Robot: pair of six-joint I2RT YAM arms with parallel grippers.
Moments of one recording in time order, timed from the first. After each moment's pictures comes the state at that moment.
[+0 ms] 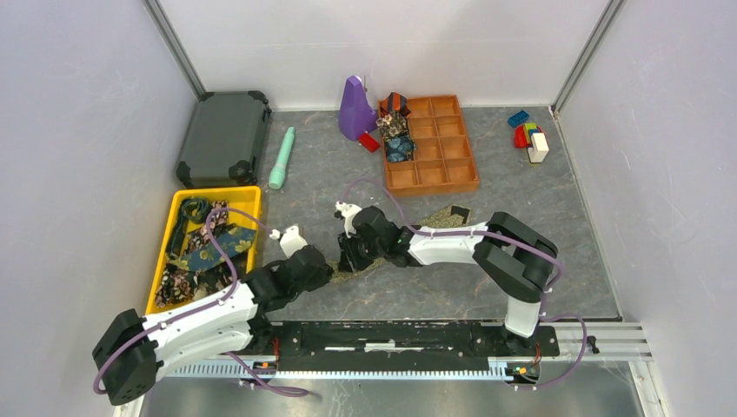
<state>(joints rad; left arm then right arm) -0.89 0.83 0.31 -0.34 -0.41 -1.14 1.02 1.82 1.00 0.11 -0.22 0.46</state>
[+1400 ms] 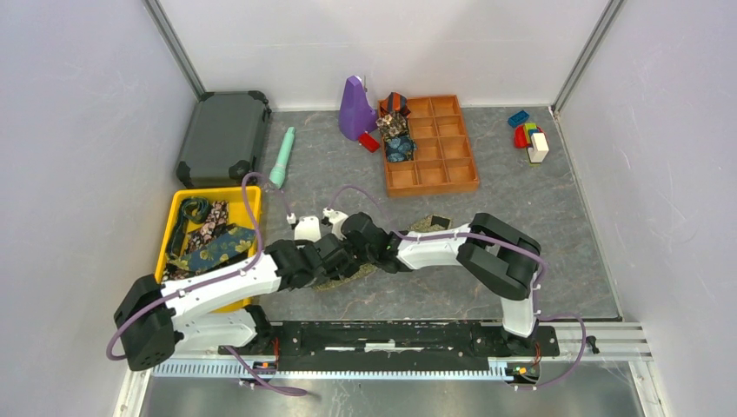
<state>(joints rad) -0.97 1.09 0.67 -0.88 -0.50 -1.05 1.08 1.93 1.07 0.21 -0.29 0.53</state>
